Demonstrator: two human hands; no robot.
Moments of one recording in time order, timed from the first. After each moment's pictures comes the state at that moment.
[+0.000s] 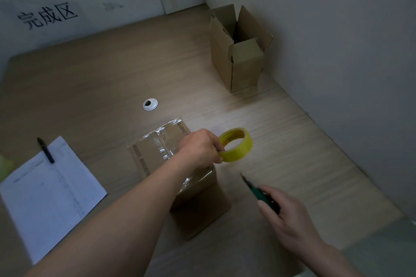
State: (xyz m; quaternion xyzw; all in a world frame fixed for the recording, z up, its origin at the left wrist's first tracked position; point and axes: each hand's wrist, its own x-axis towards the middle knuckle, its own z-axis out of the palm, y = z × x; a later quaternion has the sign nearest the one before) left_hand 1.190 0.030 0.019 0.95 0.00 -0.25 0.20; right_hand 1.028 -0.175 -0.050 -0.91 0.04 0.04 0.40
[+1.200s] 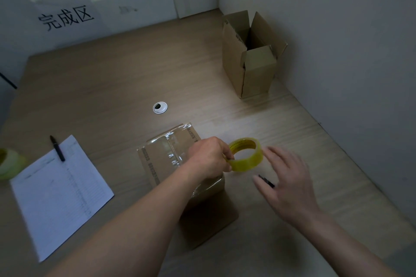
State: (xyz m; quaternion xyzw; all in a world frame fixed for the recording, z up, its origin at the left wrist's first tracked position) left_hand 1.191 0.031 0.015 0.95 -0.01 -0.25 0.19; right_hand 1.109 -0.166 -0.030 -0.95 -0.10 -0.15 0.24
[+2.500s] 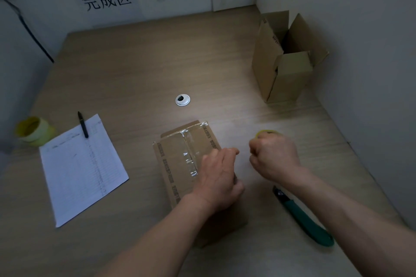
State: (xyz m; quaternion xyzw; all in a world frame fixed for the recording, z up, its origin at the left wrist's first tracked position) left_hand 1.138 0.050 -0.033 0.98 -0.11 0.03 0.19; right_hand 1.210 -0.109 -0.010 -0.97 -0.22 -0.02 0.08
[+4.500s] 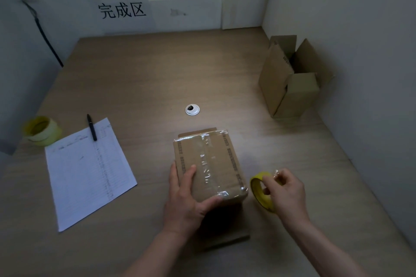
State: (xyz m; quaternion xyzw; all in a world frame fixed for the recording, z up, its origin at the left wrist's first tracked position) left_hand 1.073 0.127 -0.040 0.89 0.19 0.00 0.41; right_hand 1.145 -0.097 -0.046 -0.81 0.16 0.01 0.56
